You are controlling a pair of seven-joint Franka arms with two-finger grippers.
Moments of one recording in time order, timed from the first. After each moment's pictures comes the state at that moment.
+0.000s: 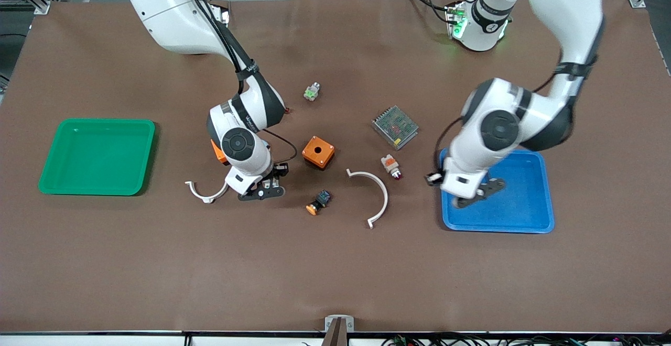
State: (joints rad) left arm 0.01 0.45 -0.37 -1.71 0.16 2.06 -0.82; right arm 0.51 0.63 -0.01 -1.73 0.04 2.25 0.34
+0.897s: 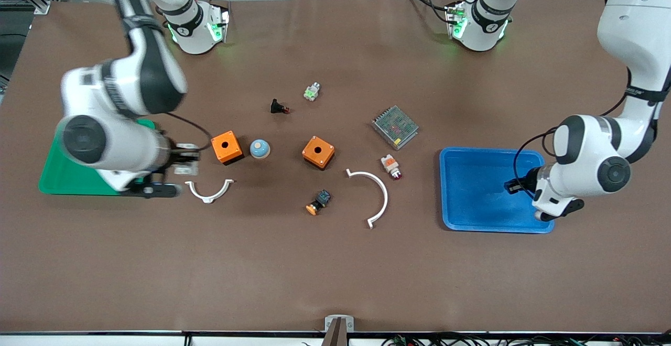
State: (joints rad) left arm 0.34 0.59 -0.38 -1.83 0.16 2.18 -0.42; right arm 0.19 0.35 -0.05 -1.51 0.01 1.58 0.16
